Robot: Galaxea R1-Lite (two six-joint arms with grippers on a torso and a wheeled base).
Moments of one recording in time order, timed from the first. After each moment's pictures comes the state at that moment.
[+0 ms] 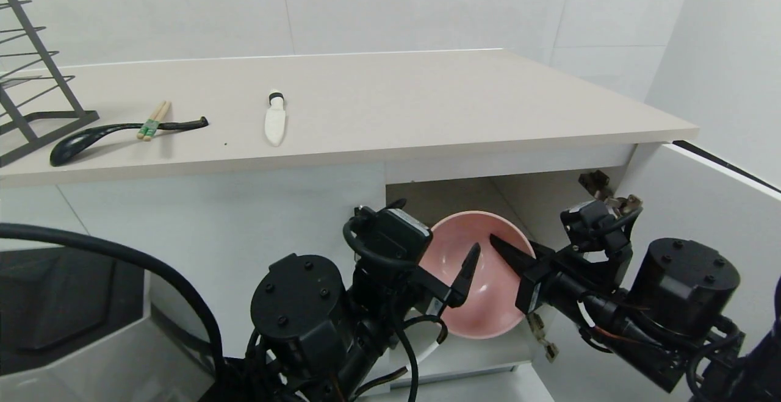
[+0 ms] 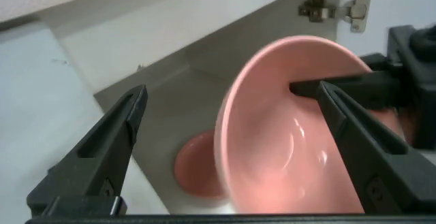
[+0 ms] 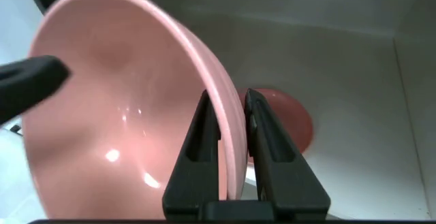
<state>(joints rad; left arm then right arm) -0.99 2.02 -0.58 -1.57 0.31 0.27 0.60 1.93 -0.25 -1.57 -0.05 0.06</state>
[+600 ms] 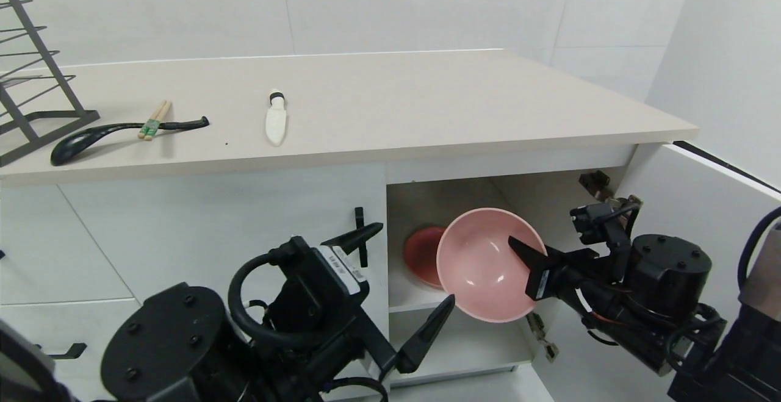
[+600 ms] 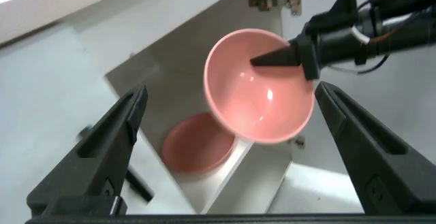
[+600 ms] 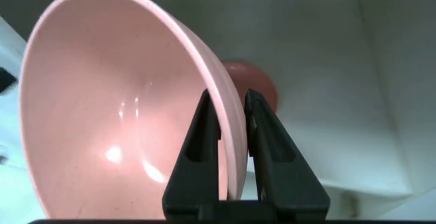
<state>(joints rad) -0.97 1.80 -0.31 -1.57 0.12 0.29 0.48 2.02 -0.25 -1.57 -0.06 0.20</state>
